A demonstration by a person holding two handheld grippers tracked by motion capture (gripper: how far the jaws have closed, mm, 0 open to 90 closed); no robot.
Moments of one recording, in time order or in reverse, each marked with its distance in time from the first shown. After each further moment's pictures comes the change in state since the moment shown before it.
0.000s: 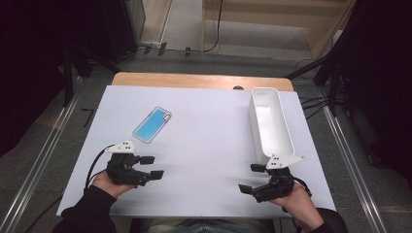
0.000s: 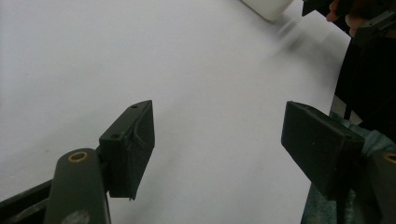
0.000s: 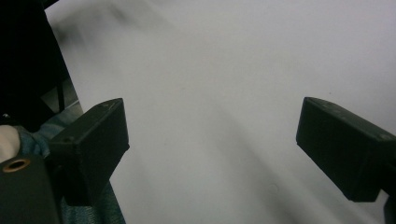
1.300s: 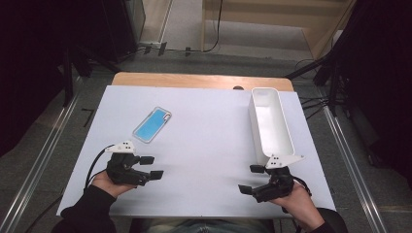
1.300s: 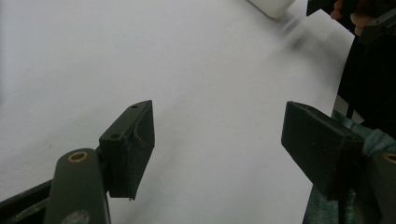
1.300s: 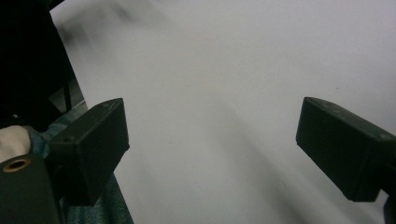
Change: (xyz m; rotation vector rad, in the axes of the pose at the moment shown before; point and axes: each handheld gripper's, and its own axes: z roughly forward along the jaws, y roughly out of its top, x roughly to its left) left arm 0.002 -0.001 0.000 0.015 0.011 -0.008; right arm 0.000 0.000 0.000 0.014 0.015 0.027
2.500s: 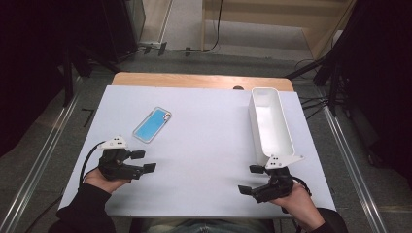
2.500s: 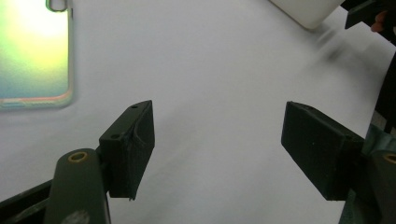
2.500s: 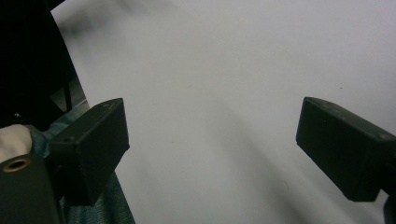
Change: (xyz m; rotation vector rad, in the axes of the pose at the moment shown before) left arm 0.012 0.001 -0.014 -0.038 0.116 -0.028; right arm 0.001 0.000 0.001 0.004 0.007 -0.001
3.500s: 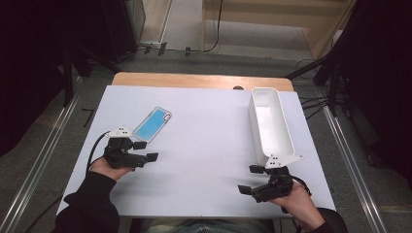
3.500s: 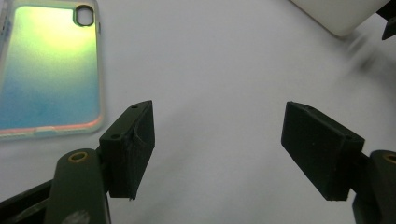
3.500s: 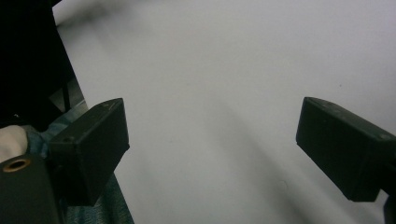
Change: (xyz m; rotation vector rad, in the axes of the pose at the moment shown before) left arm 0.020 0.020 0.017 0.015 0.042 -0.002; right arm -0.001 0.000 0.001 0.005 -0.002 0.010
